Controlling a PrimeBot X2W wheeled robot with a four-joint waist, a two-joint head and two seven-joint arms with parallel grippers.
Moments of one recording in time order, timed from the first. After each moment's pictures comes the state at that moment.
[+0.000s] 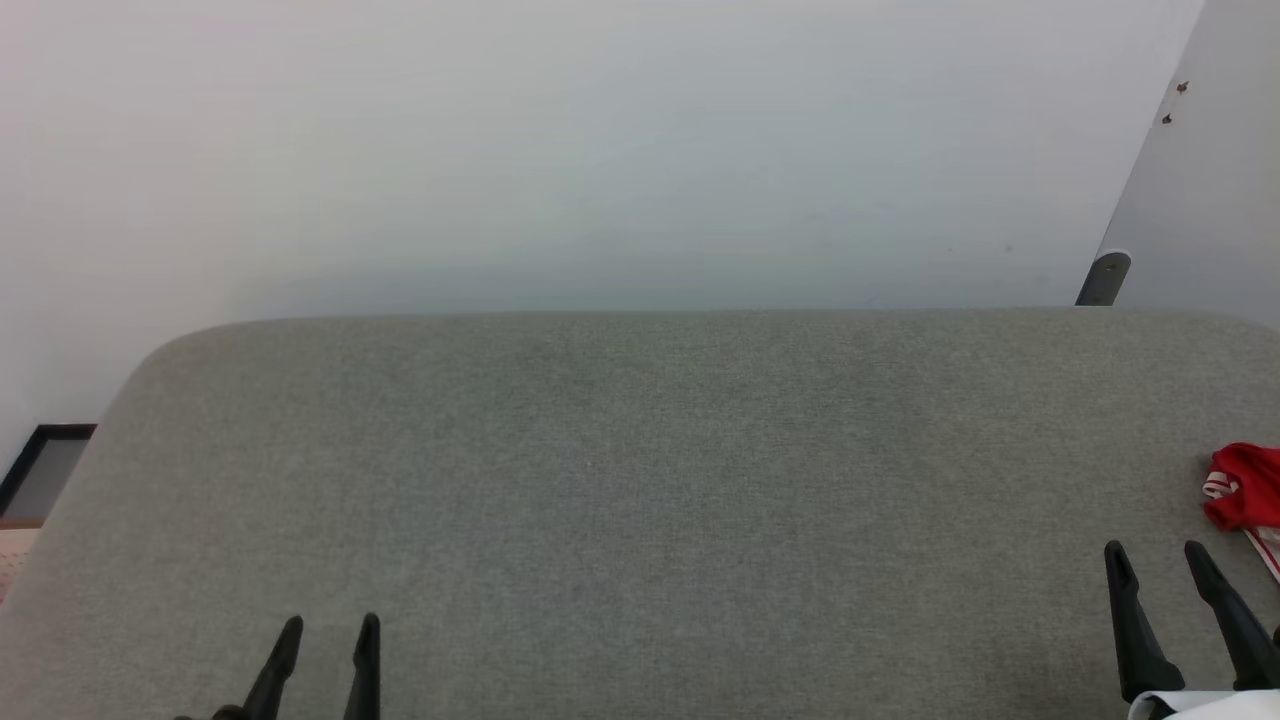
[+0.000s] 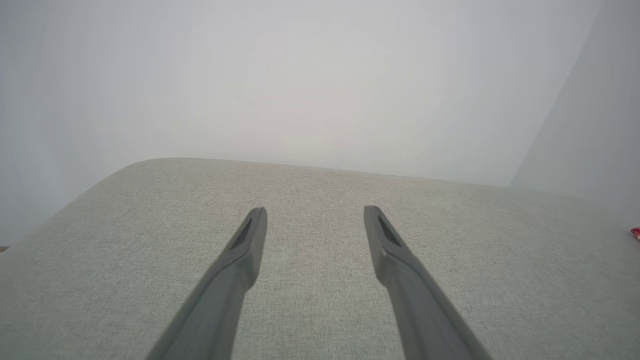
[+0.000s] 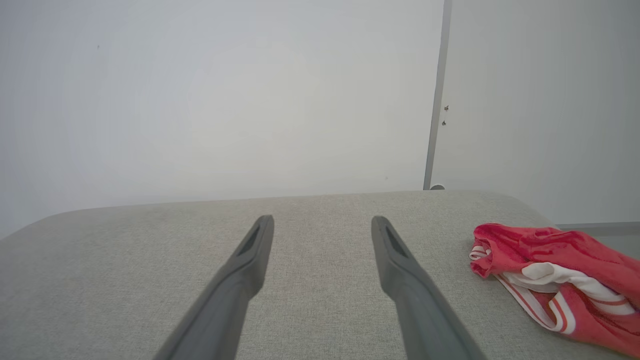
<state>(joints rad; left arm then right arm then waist) 0.18 0.19 0.02 0.10 -0.32 -0.13 -0.26 0.12 -0.18 -0.08 -0.02 0.30 0.13 -0.08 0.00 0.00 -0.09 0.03</state>
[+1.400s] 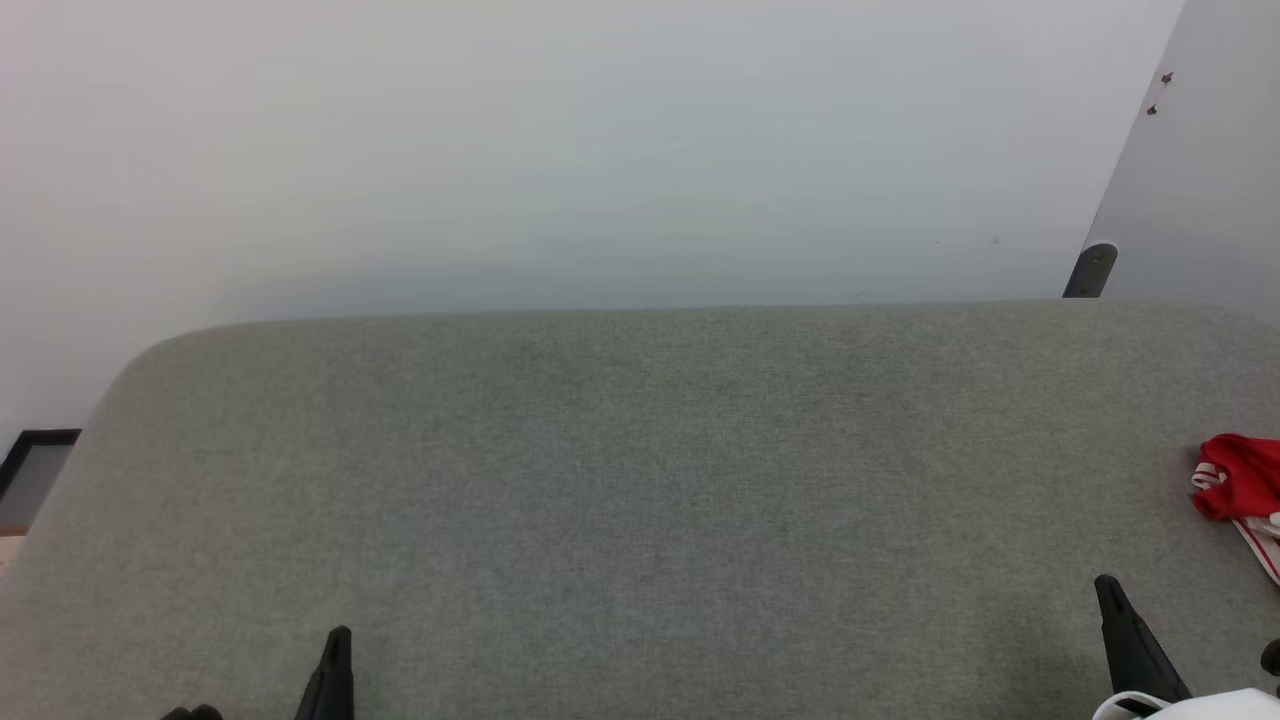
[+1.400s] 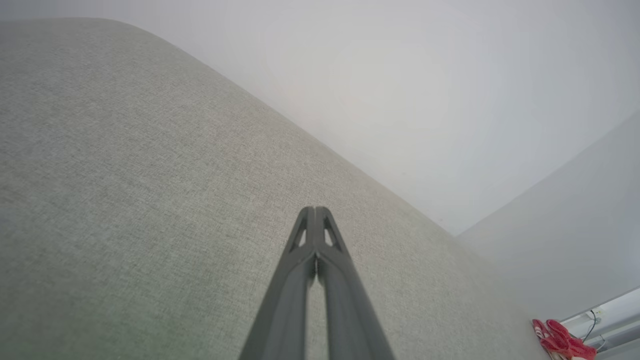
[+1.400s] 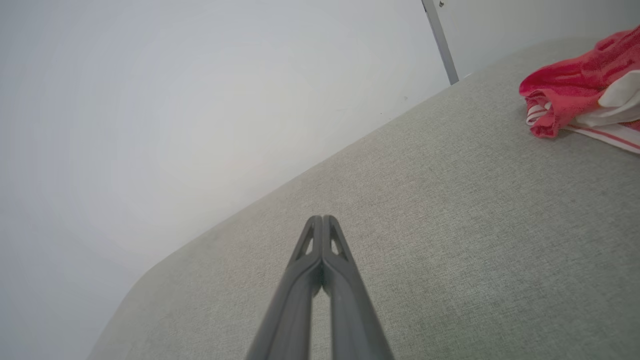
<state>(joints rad) 0.12 0.12 0.05 0.20 -0.74 -0.13 -0.14 0.09 -0.12 -0.07 0.12 0.71 0.13 -0.02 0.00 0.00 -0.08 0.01</state>
